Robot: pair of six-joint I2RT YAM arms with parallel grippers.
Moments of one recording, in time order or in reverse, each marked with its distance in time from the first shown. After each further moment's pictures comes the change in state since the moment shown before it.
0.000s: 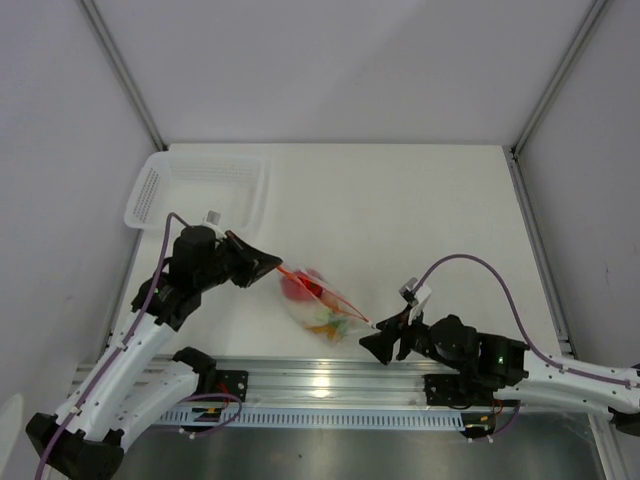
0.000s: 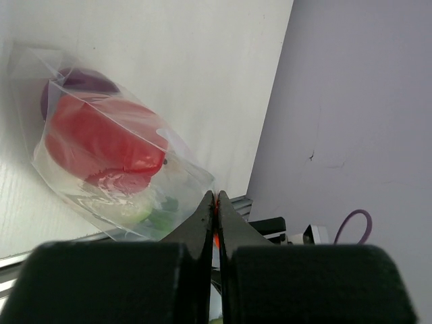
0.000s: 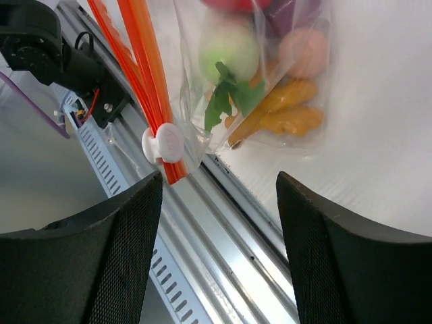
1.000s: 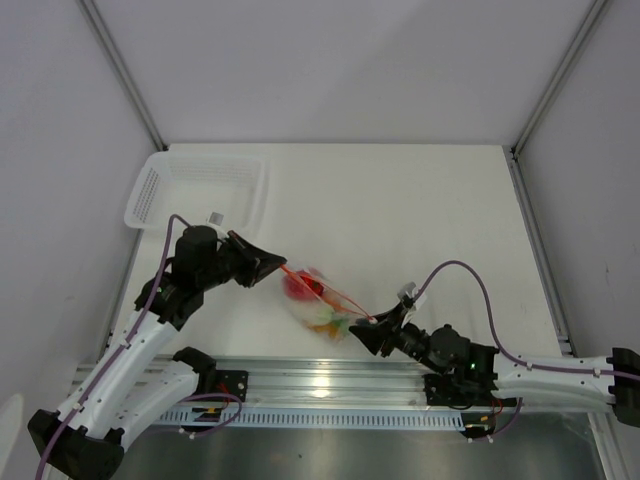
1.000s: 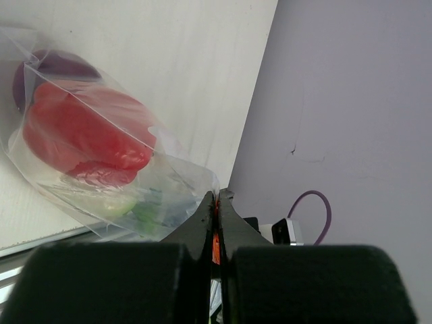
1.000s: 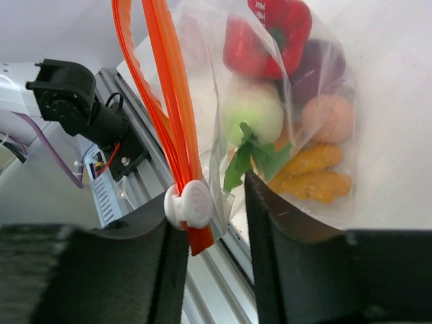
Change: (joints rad) left arm 0.000 0.016 -0.024 0.057 0.046 -0.076; right arm 0.016 0.174 -0.276 0.754 0.068 -0.076
